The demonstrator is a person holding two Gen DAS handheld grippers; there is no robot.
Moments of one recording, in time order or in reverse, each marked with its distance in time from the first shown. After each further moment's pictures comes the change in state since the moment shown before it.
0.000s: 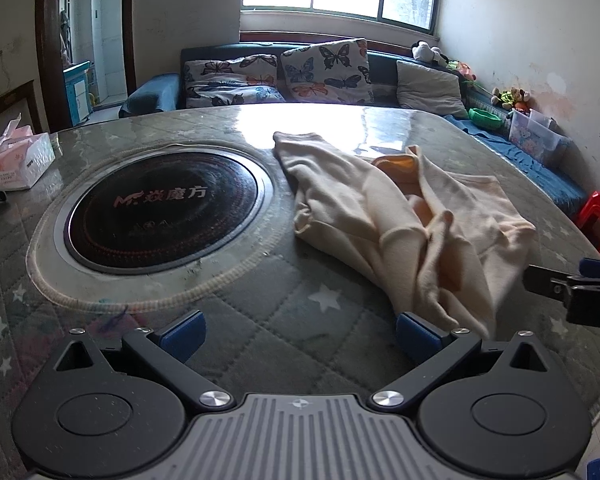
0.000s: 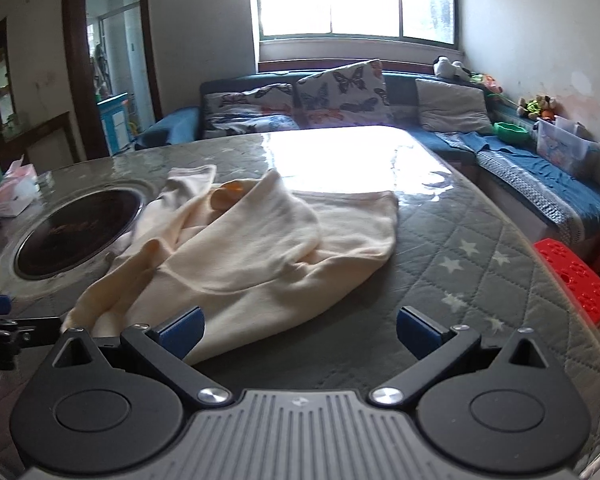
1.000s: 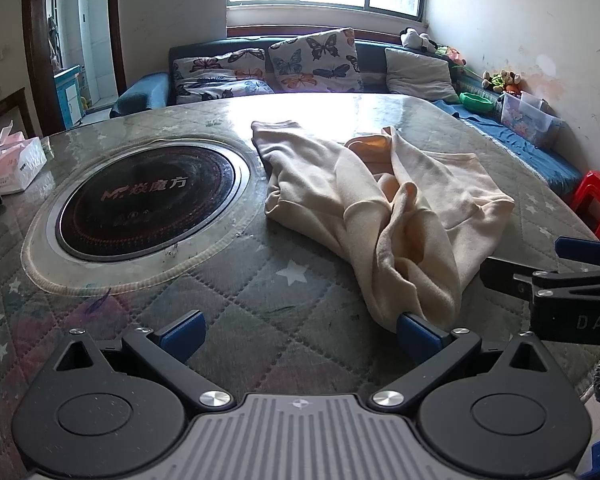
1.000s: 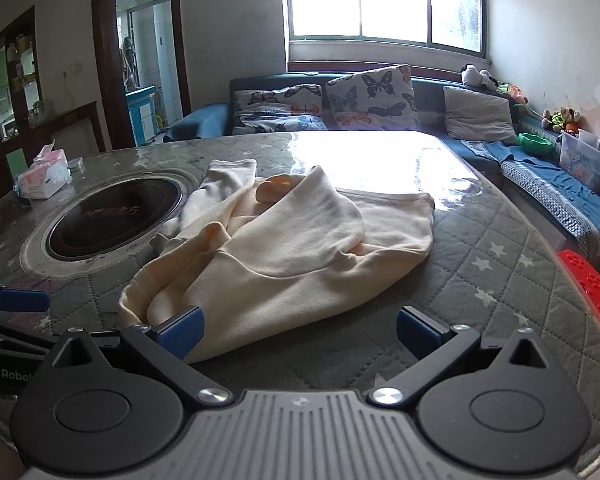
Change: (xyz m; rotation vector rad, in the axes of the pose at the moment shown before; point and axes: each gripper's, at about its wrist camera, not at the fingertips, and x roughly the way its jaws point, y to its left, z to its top) left arm -0.007 -0.020 -0.006 0.043 0.023 0.001; right arm -0.019 0.022 -0.007 -0.064 -0.007 0.058
